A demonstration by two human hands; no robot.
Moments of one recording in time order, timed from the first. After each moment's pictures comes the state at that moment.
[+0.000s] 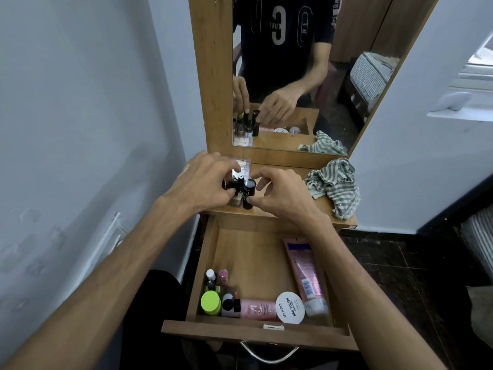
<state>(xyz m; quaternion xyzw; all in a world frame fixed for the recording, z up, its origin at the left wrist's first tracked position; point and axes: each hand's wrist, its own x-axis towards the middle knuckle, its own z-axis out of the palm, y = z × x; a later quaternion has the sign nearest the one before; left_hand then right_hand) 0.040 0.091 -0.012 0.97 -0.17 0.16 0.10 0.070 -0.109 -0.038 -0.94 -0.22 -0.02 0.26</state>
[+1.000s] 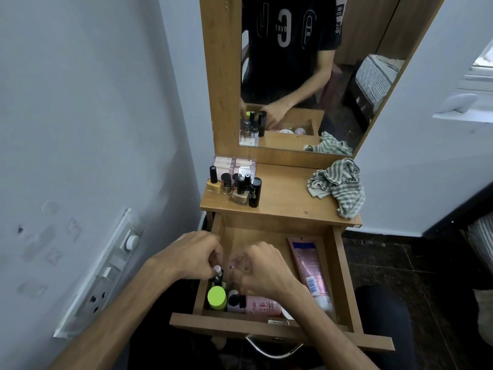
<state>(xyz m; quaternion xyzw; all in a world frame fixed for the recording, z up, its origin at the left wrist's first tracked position) -0.048 0.115 -0.101 0.97 -0.15 -0.15 0.12 -0.035 -0.089 -0.122 -0.91 -0.32 0.10 0.25</state>
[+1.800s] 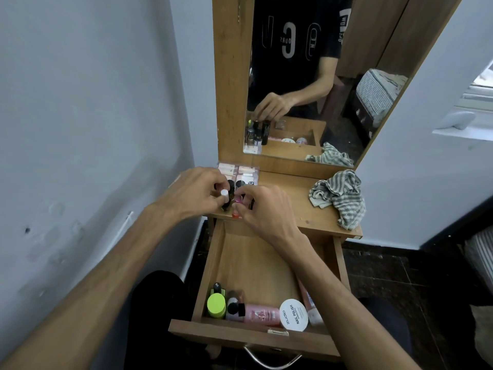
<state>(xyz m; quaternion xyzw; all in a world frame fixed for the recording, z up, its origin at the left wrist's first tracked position) 0.026 0.135 -0.026 0.97 -0.12 0.10 0.18 0.034 -0.064 -0.044 -0.91 -0.28 -0.15 0.28</state>
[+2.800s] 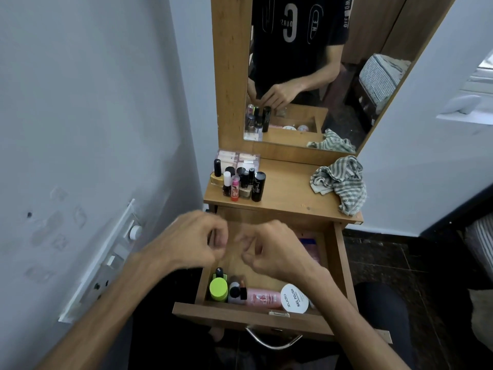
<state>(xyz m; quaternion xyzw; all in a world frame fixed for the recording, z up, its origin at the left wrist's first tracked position) -0.071 0.113 -0.052 0.96 -0.13 -0.04 0.22 -0.029 -0.102 -0.079 -0.90 -0.34 0.07 0.25</state>
